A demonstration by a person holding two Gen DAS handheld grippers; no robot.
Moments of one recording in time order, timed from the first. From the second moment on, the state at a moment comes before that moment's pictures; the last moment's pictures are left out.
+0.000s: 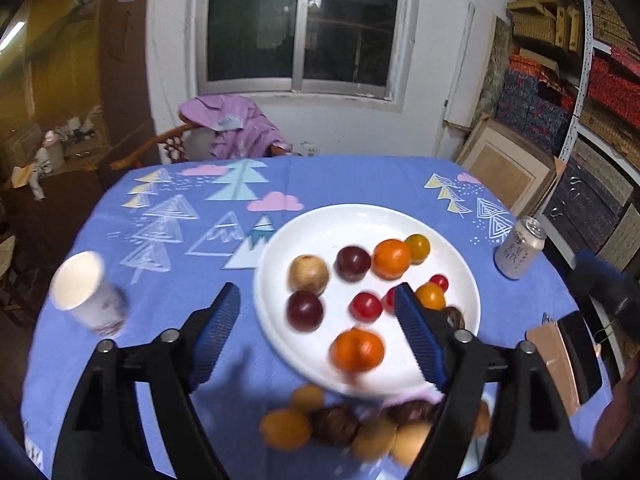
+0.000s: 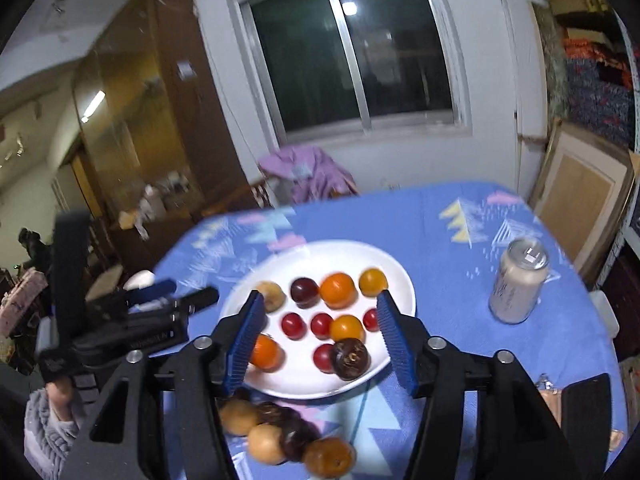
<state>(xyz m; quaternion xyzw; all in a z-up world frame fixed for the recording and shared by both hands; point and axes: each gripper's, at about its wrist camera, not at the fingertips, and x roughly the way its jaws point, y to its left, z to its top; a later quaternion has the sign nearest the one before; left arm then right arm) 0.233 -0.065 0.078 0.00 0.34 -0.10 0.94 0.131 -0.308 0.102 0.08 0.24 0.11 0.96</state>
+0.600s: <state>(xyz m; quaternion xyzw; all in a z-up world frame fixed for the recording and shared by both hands) 0.135 -0.012 -0.023 0.01 0.39 -0.04 0.92 0.058 -0.274 -0.007 -0.01 0.32 0.05 0.95</state>
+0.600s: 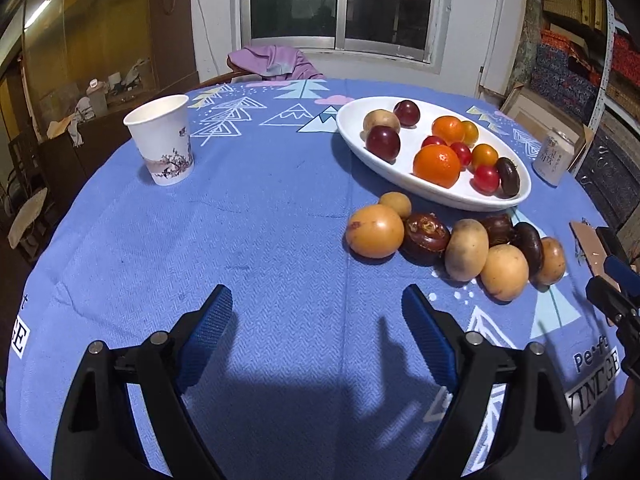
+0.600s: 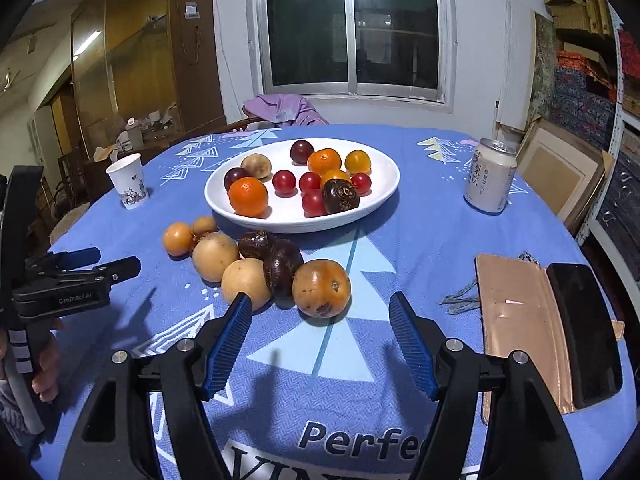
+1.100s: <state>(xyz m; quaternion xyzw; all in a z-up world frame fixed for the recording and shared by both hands) 0.140 -0.015 -0.021 0.03 0.38 -0.03 0.92 0.064 -0.282 -0.009 0.01 0.33 0.05 0.94</state>
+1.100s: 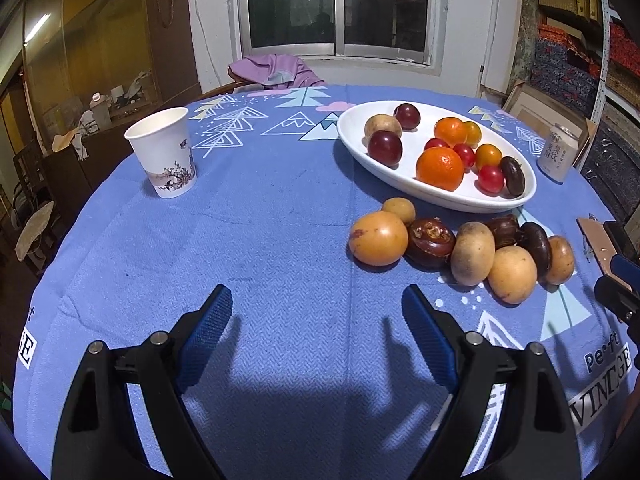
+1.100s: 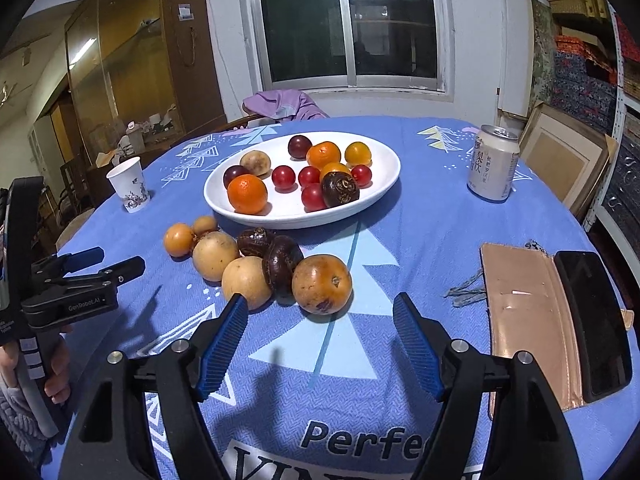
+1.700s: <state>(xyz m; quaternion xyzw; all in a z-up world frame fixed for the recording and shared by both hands) 0.178 -0.027 -0.022 0.02 0.38 -0.09 0.92 0.067 -0.289 -0.011 0.04 0.34 0.06 0.94</state>
